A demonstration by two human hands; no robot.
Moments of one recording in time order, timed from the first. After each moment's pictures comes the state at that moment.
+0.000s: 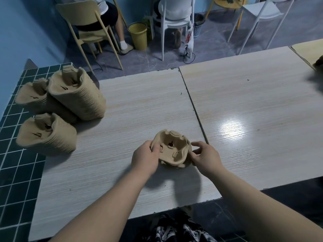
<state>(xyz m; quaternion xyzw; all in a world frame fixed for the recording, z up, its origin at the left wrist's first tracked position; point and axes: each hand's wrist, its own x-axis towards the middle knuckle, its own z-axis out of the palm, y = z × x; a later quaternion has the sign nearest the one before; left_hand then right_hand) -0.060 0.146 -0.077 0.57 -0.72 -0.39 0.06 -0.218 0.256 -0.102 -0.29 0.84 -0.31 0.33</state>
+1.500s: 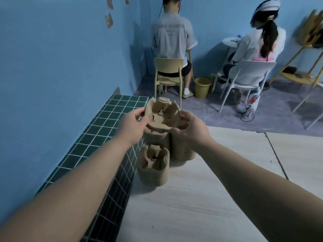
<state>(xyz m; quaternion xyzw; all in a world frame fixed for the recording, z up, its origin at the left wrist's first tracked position) 0.189 -0.098 0.100 0.56 -0.69 -0.31 0.34 0.008 -0.047 0.086 -0.56 0.68 -0.38 0.27</state>
